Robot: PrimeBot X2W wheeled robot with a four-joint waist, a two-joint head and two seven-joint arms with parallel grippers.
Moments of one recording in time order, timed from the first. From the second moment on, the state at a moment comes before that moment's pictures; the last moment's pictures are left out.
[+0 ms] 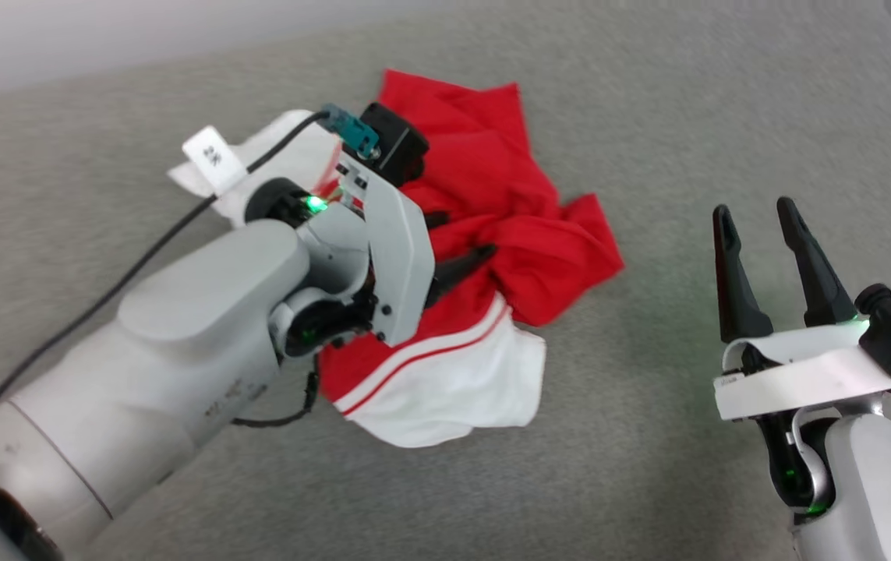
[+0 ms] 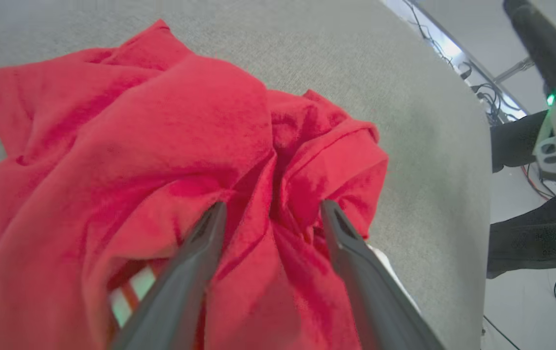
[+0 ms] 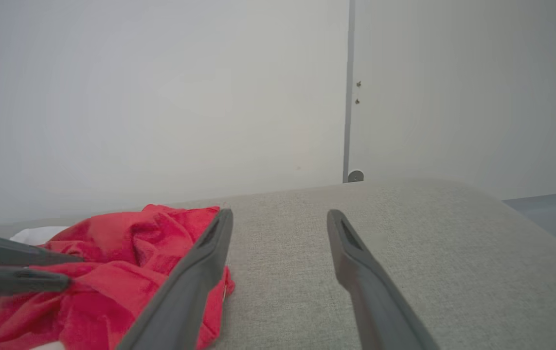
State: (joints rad) left arm -1.20 0.45 -1.28 0.48 -1.28 -0.13 0.32; right arm -0.37 -0.09 0.09 0.18 0.31 0.13 -0.26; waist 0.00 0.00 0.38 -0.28
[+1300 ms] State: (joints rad) left arm -0.29 0.60 -0.53 0.38 -1.05 -0.07 -0.26; right arm -0.09 -0.24 -0.05 0.23 0.31 0.13 -0.23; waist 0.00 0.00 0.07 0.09
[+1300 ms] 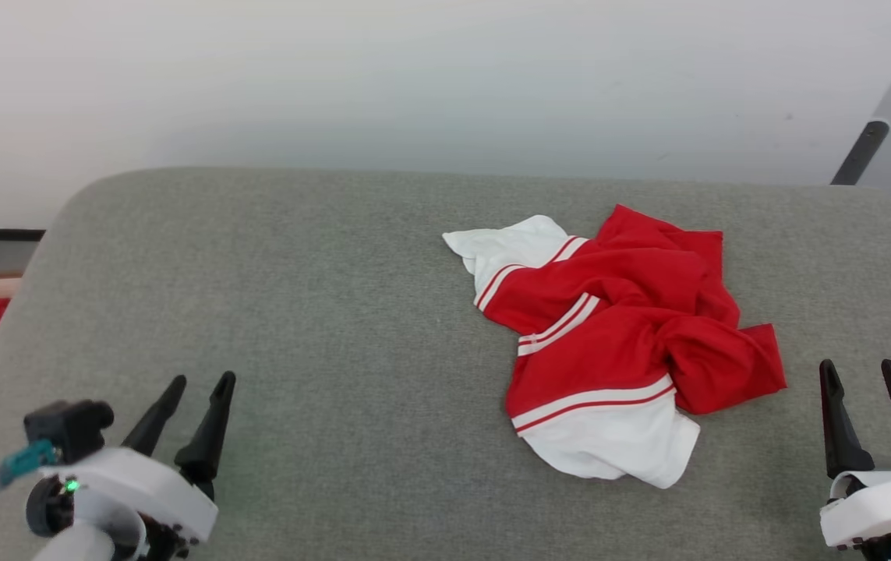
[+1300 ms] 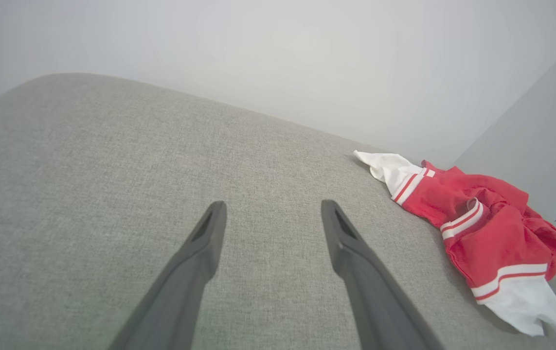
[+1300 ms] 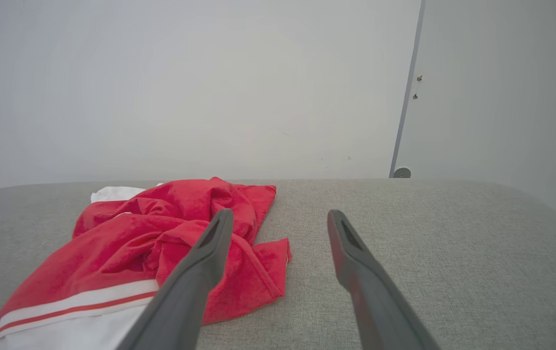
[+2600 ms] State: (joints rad) left arm 0.01 0.30 -0.03 0.12 -0.37 -0.09 -0.26; right arm -0.11 -0.18 -0.03 0.21 0.31 0.13 -0.25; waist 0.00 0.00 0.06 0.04
